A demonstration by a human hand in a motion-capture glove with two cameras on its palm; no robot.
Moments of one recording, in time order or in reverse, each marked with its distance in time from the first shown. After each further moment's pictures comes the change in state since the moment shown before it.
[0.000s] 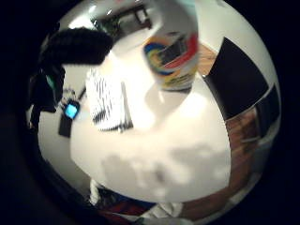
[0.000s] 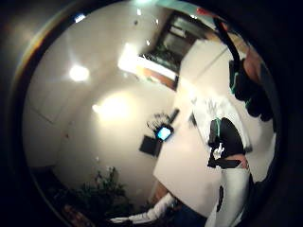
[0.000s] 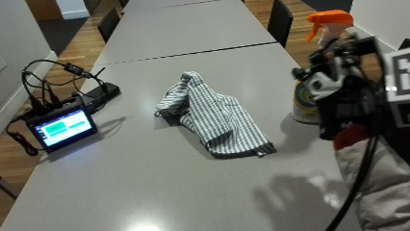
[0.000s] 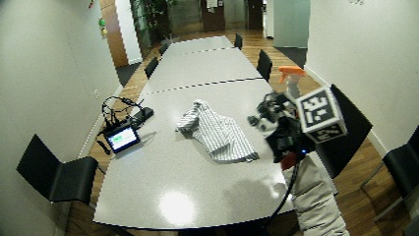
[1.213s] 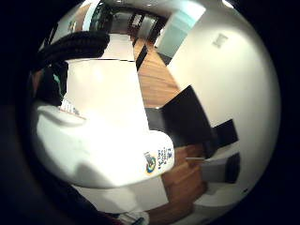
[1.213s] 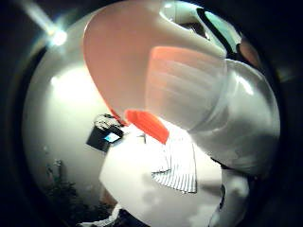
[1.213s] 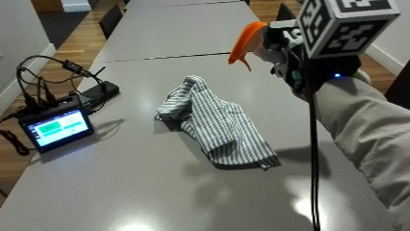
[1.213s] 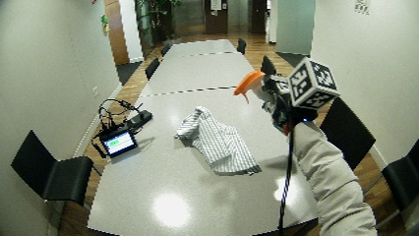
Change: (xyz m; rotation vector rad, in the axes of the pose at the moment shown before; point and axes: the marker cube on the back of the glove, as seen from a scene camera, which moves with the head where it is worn) arm 0.031 -0.084 -0.024 0.080 0.651 -0.087
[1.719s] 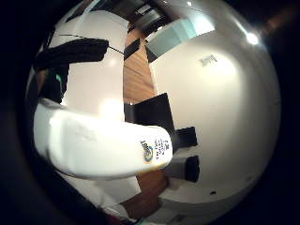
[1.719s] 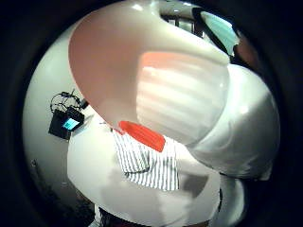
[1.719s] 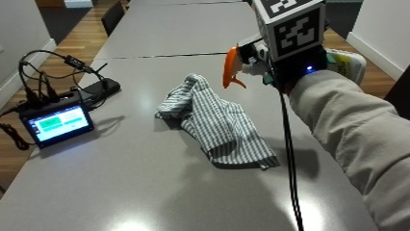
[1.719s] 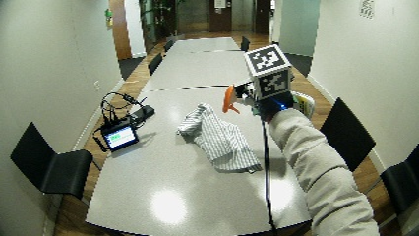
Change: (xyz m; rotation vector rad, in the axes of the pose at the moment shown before) arm -0.046 -0.024 0.021 -0.174 0.532 -0.179
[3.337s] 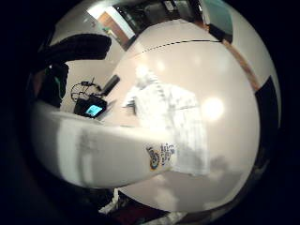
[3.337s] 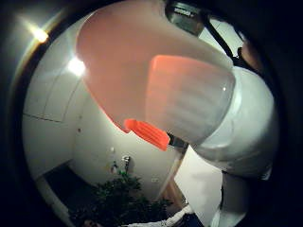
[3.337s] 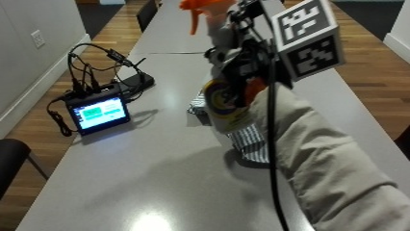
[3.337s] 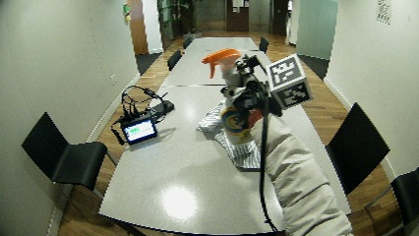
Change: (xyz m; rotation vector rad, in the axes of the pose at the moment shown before) arm -0.084 0.018 -0.049 0.078 -1.352 0.172
